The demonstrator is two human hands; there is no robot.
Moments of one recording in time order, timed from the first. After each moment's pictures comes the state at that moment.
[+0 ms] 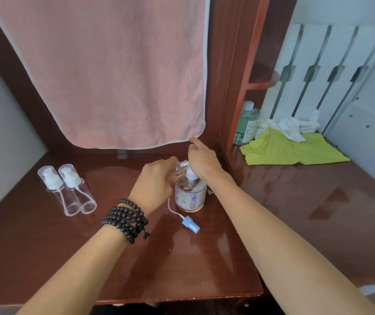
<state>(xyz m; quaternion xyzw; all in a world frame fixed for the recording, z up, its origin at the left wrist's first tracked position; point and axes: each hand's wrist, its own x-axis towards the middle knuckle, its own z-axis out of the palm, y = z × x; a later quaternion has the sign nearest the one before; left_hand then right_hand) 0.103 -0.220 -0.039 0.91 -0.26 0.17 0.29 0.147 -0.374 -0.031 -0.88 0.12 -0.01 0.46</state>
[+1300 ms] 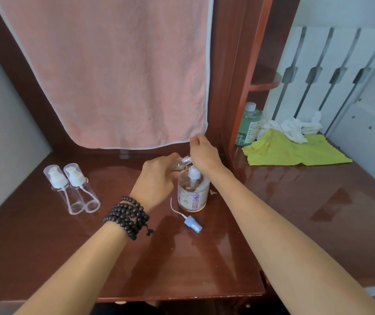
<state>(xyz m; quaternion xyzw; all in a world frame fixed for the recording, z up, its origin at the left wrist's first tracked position) 0.102 -0.220 -0.031 0.90 -0.24 0.17 0.33 0.152 -0.369 -0.021 -0.87 0.11 -0.03 0.48</state>
